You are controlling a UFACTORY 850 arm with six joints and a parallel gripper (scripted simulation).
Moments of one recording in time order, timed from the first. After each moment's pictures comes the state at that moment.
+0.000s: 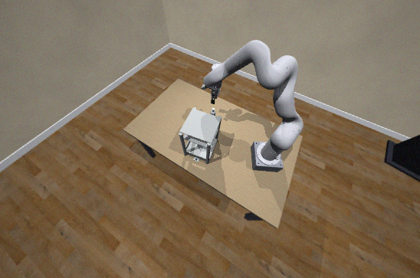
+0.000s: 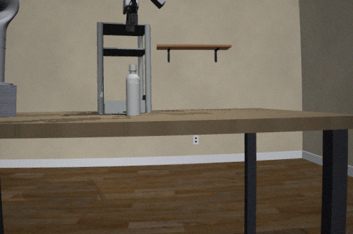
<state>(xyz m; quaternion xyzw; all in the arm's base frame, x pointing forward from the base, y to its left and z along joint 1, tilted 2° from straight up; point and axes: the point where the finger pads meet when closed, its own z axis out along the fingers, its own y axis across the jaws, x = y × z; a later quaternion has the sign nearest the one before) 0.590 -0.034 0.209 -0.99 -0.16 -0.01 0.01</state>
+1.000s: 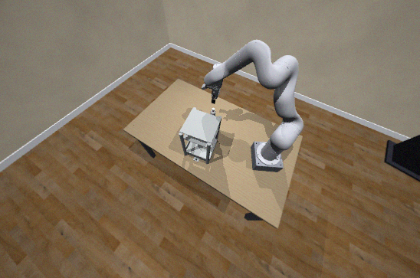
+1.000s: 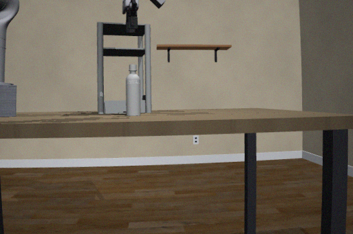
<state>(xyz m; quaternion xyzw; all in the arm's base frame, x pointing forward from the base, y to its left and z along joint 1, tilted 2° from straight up) 0.589 -0.033 0.209 -0.98 -0.17 -0.02 0.02</state>
